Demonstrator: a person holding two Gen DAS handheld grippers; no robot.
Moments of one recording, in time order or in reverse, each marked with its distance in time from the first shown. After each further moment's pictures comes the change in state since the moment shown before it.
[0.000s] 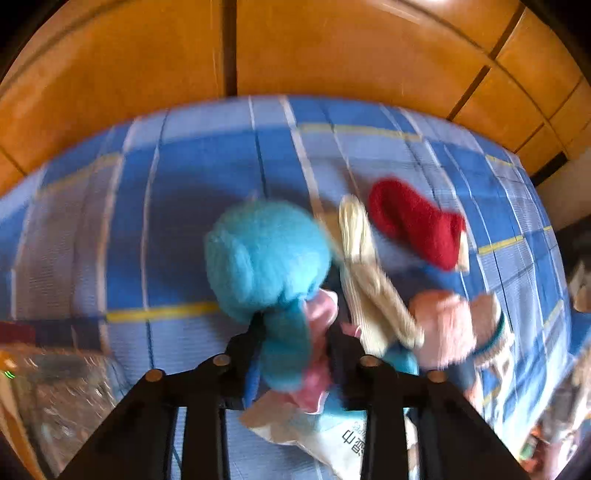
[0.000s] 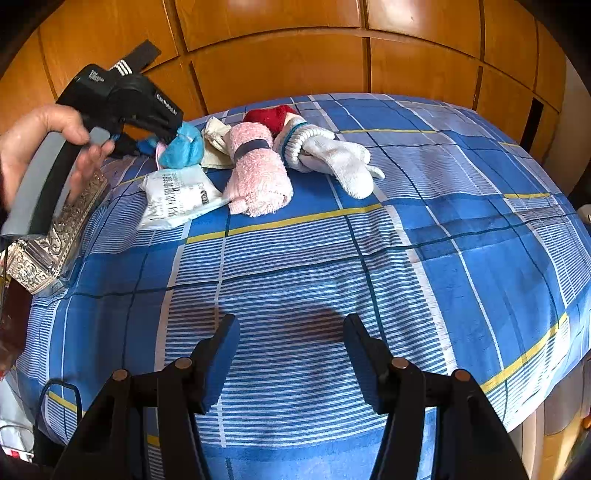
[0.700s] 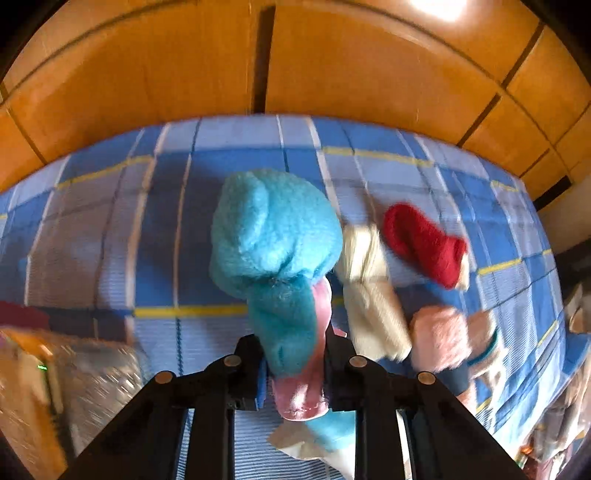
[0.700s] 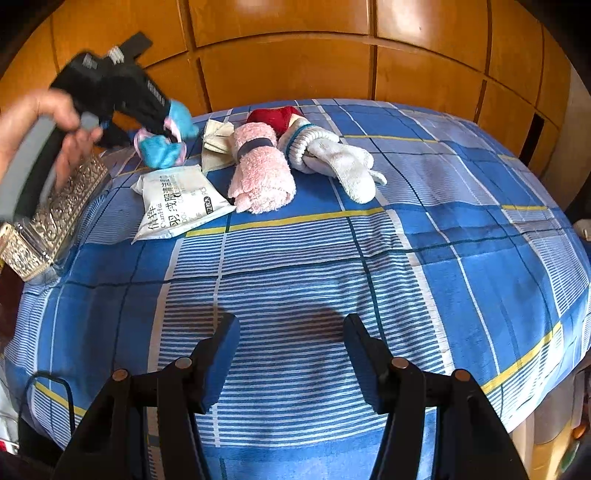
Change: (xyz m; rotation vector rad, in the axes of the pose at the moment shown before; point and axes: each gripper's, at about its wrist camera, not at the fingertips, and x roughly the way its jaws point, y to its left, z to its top) left arm -0.035 0.014 -0.003 -0.041 -0.088 0.023; right arm 0.002 0.006 -0.005 -0.050 -0.022 -0.036
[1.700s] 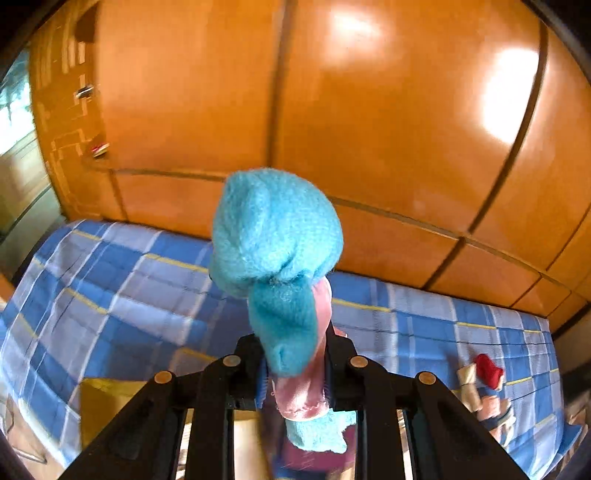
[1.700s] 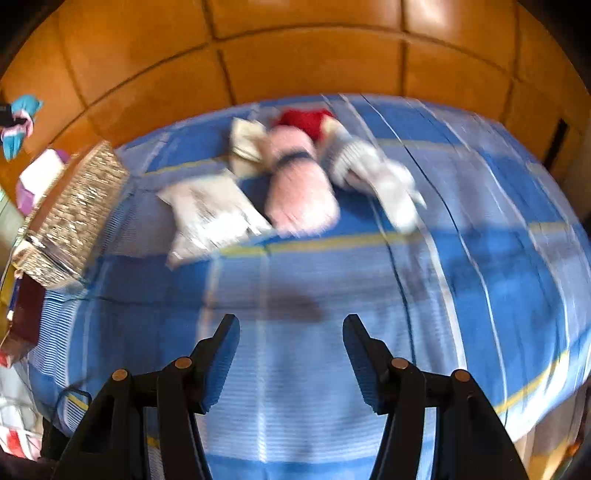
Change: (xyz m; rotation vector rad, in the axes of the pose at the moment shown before) left arm -0.227 0.273 -0.014 -0.271 -0.401 0.182; right arm -0.002 0.020 0.037 -0.057 0.052 0.098
